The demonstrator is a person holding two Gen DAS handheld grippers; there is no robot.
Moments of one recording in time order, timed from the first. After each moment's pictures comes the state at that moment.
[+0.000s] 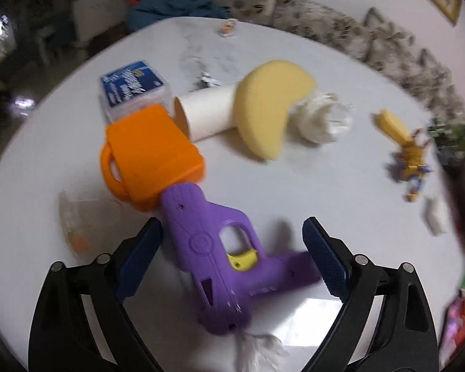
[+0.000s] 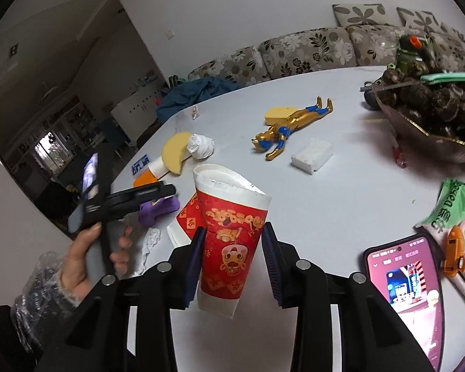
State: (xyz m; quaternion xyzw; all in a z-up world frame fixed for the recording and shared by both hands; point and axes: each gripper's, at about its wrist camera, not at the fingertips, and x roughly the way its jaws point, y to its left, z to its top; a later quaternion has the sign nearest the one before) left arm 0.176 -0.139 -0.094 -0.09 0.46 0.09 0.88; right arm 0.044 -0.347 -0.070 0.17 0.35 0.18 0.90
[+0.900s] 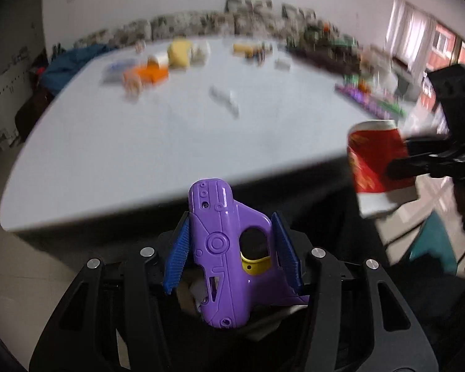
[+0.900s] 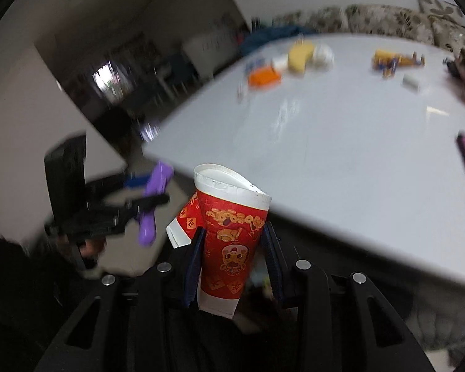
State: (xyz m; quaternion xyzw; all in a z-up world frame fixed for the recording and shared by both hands) left arm -0.143 -0.083 -0.106 0.06 0.41 -0.20 0.89; right arm -0.116 -0.230 -0.113 0.06 0.45 0.33 0.83
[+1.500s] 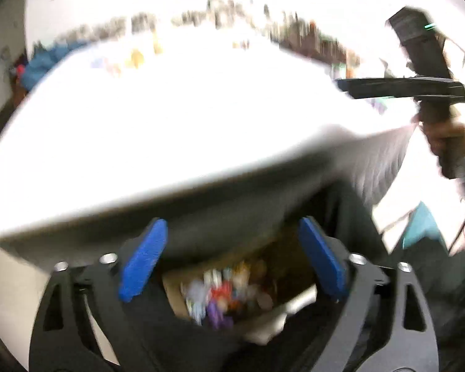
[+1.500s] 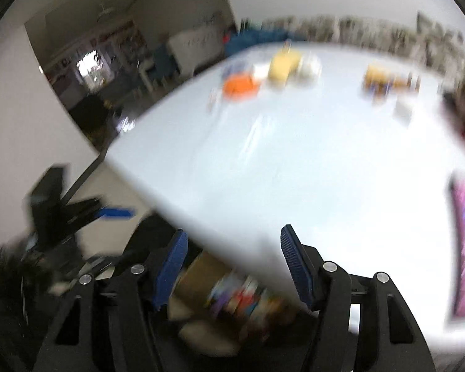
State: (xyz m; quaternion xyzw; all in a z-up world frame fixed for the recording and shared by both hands) left arm -0.121 -0.055 -0.094 0.03 0.37 -0.25 0.89; right arm -0.018 -0.234 -0.064 0.01 0.36 0.27 0.89
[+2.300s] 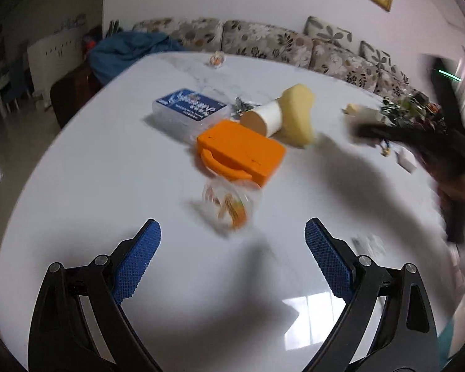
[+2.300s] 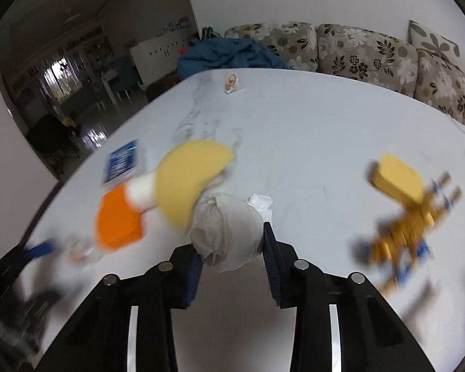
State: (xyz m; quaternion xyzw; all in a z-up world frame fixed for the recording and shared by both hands) left arm 0.110 -0.020 -0.087 -0.05 0.40 -0.07 0.91; right arm 0.209 -0.217 -0.063 0.01 0.39 0.23 0.89
